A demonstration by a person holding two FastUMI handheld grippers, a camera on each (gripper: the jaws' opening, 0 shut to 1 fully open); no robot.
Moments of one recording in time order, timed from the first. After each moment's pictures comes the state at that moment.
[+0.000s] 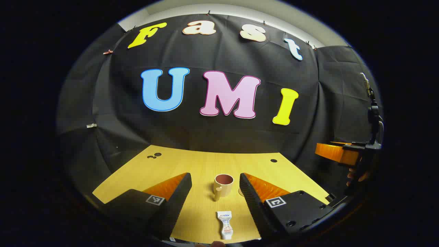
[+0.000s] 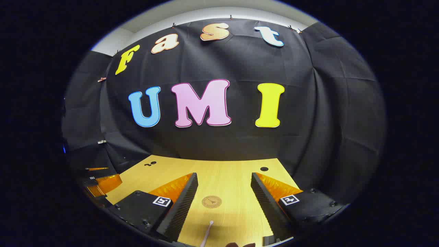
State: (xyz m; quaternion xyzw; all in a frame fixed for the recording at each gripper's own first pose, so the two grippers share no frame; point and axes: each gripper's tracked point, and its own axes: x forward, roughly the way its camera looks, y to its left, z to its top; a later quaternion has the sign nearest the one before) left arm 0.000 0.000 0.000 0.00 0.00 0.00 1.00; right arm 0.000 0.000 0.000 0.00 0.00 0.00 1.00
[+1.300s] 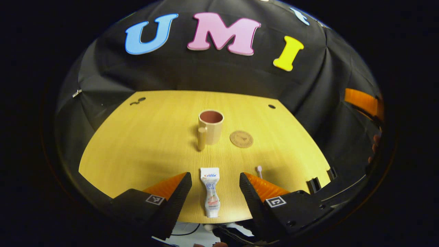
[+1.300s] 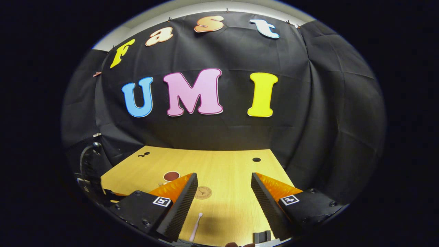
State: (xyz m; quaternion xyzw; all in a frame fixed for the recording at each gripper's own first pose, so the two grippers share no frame) left arm 0.034 -0.034 -0.182 0.00 0.28 -0.01 0.96; right arm -0.005 -0.037 -0.030 0.01 0.05 -0.02 1.00
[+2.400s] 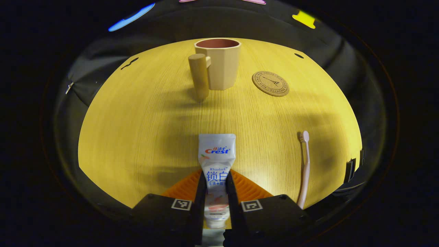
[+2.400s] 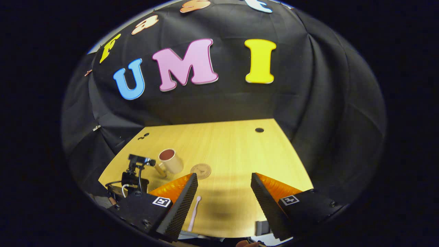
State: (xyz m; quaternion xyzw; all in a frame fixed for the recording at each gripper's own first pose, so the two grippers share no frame) left arm 0.080 -0.007 -0.297 0.03 0.46 0.05 0.89; right arm 0.011 -0.031 -0.120 0.05 0.21 0.01 0.98
